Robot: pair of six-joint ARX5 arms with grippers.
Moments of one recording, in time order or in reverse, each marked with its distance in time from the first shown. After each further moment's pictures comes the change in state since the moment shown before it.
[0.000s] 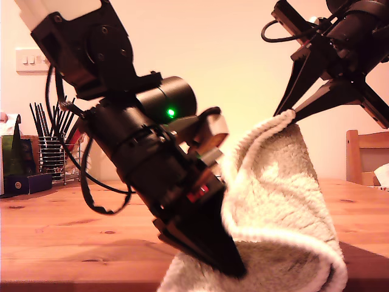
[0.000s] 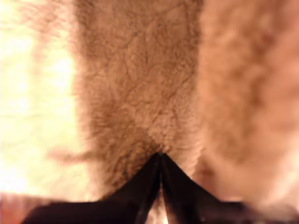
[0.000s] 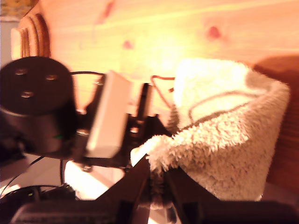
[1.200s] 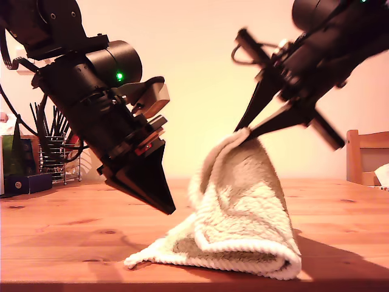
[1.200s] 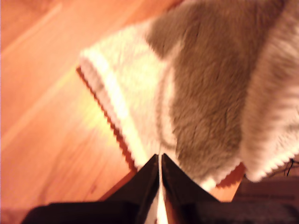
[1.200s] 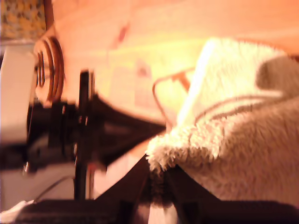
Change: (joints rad) left arm 0.146 -0.149 -0.001 -0.108 -0.110 0.020; right arm 0.087 0.162 0.000 0.312 0.024 0.182
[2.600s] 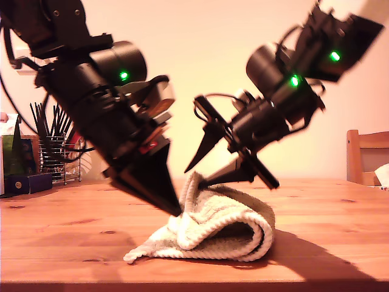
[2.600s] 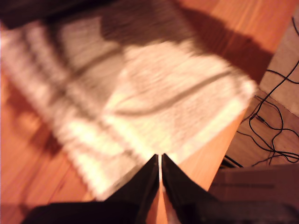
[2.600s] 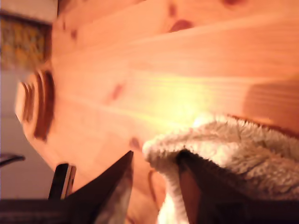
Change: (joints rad) left arm -0.041 0.000 0.000 0.008 0.036 -0.021; right arm 0.045 0.356 0.165 0.286 0.054 -0.023
